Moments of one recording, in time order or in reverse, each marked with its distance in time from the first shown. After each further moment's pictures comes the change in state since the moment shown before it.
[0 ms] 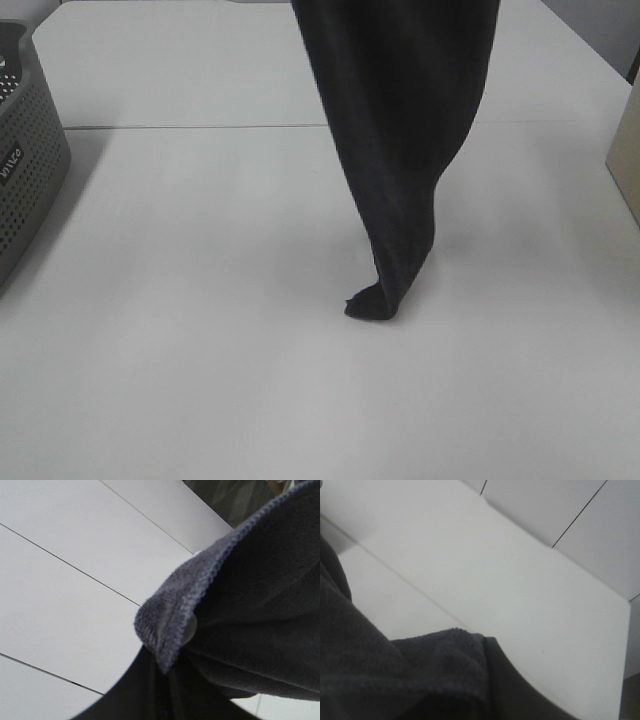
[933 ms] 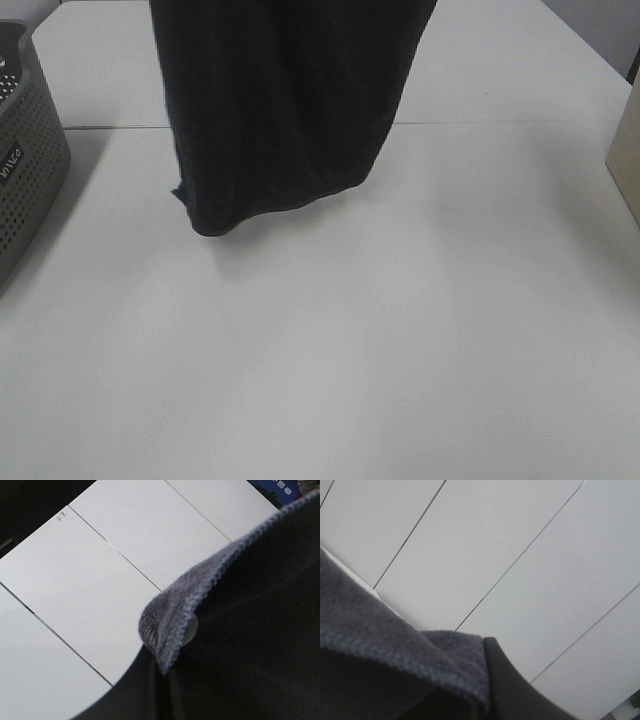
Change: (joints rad) left arm 0.061 0.085 0.000 -0.025 -0.492 -0.008; right arm 0.000 0.059 -0.014 -0.403 -0.426 0.080
